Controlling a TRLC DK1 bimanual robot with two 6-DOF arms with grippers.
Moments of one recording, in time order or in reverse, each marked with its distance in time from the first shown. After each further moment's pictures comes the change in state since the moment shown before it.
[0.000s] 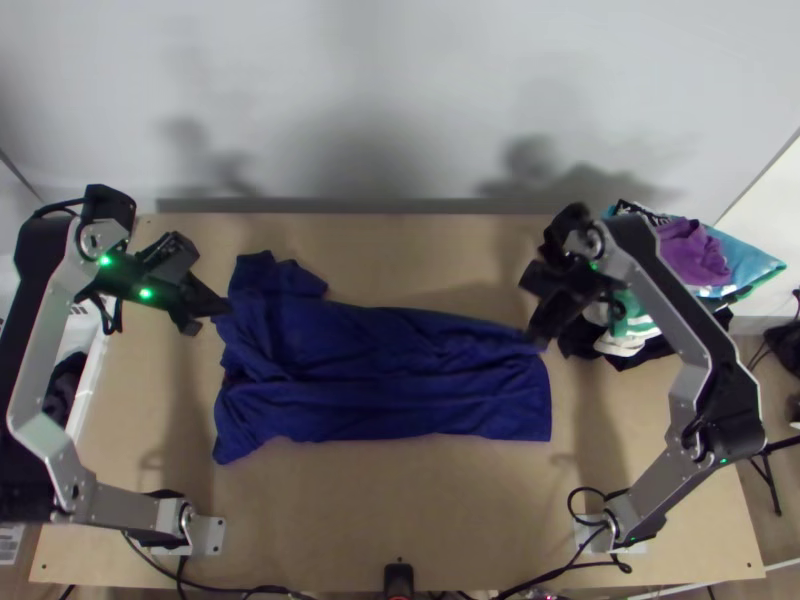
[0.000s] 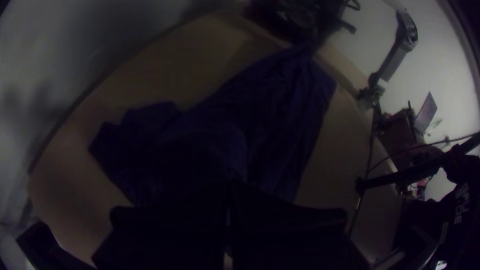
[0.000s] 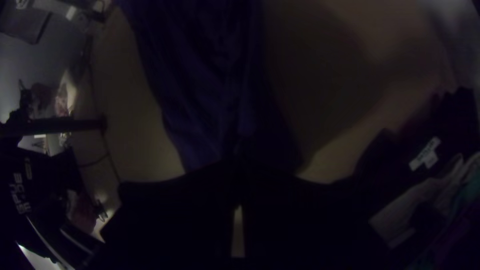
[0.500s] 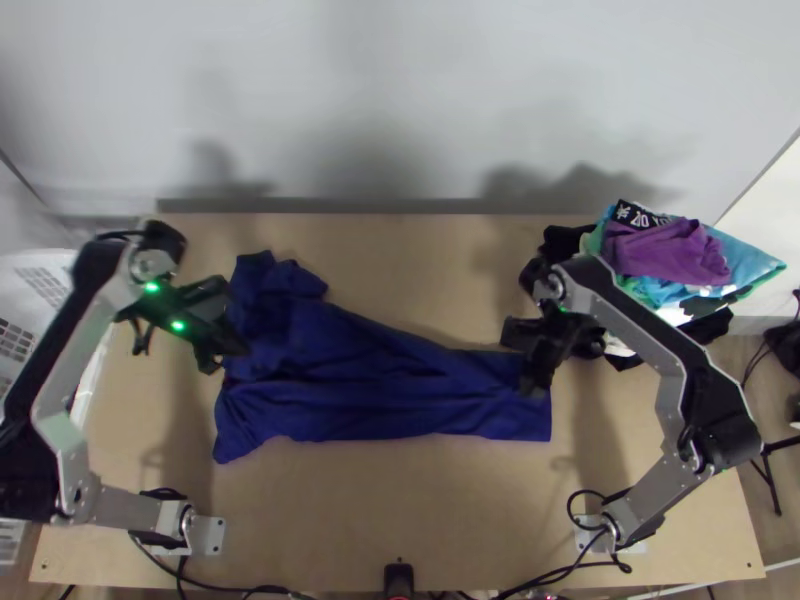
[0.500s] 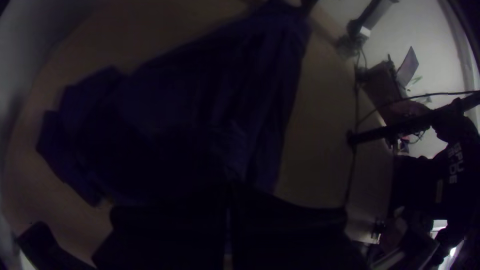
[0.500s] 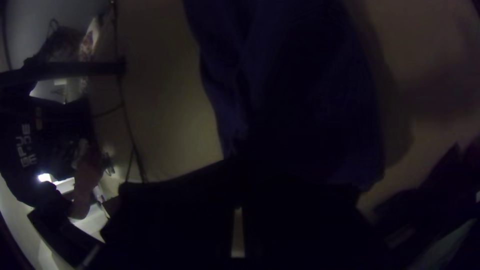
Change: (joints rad) left arm -0.107 0.012 -0.216 0.004 -0.074 0.141; right arm 0.116 -0.025 -0.268 -0.013 0.018 -0.131
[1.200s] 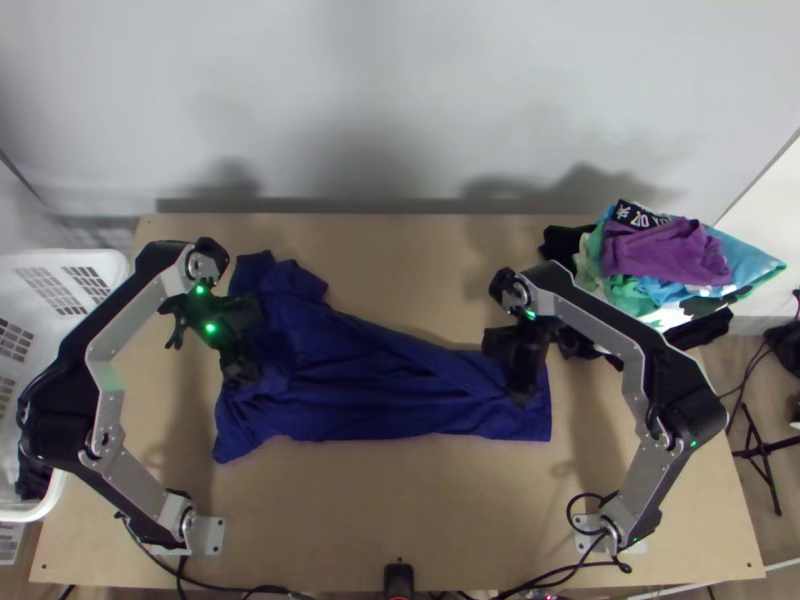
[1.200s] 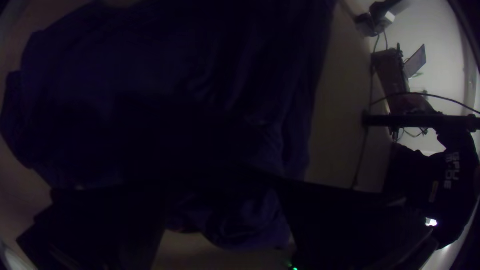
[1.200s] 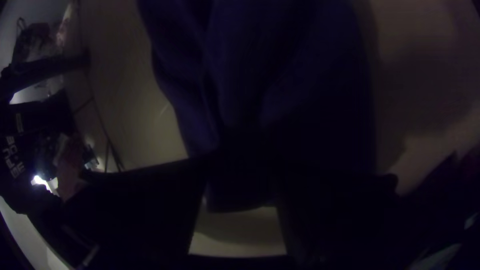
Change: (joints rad) left arm -0.047 0.214 -0.023 0.053 -0.152 -0.047; right arm 0.088 0.129 0.036 0.054 0.172 0.099
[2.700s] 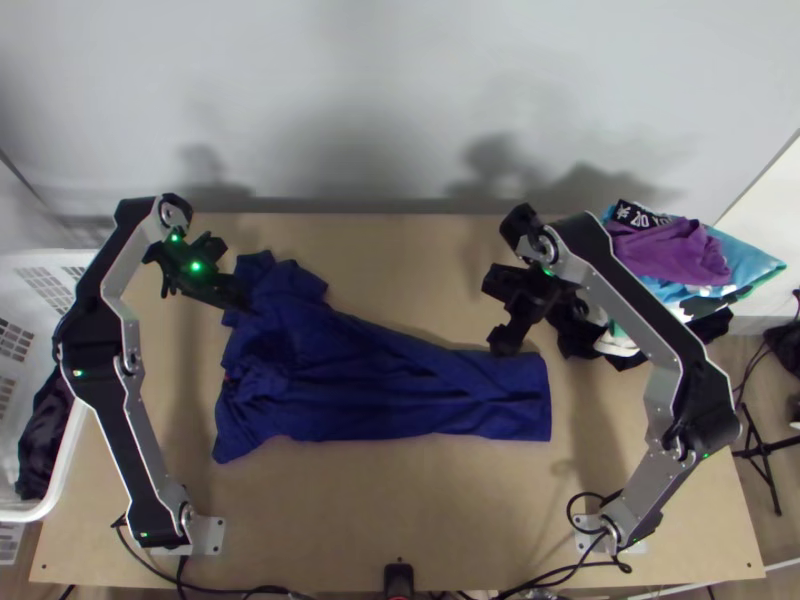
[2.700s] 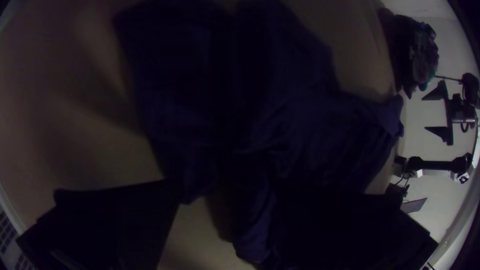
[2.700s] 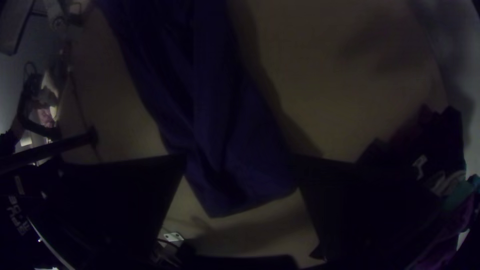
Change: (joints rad) left arm 0.194 0.436 0.544 -0.027 0.001 -0.509; right arm -0.013 -0.056 0.346 -0.056 -0.051 0.249
